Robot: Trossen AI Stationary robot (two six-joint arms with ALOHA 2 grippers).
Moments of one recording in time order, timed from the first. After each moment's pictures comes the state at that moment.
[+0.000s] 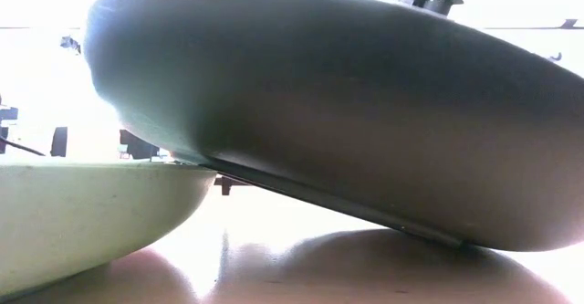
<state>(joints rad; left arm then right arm) -0.23 1.26 0.94 -0.47 -0.16 -0.46 -0.92 1.50 1.51 -1.11 -0.18 -0.07</state>
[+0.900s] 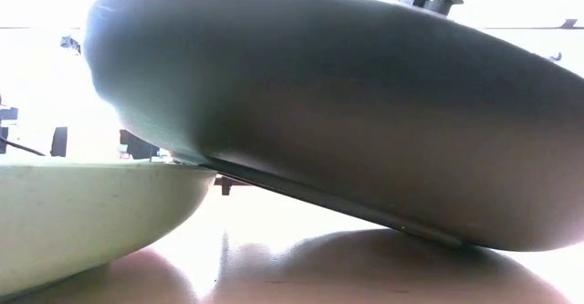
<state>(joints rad) -0.23 1.26 0.94 -0.46 -0.16 -0.76 -0.92 1.50 1.51 -1.11 -0.18 -0.07</state>
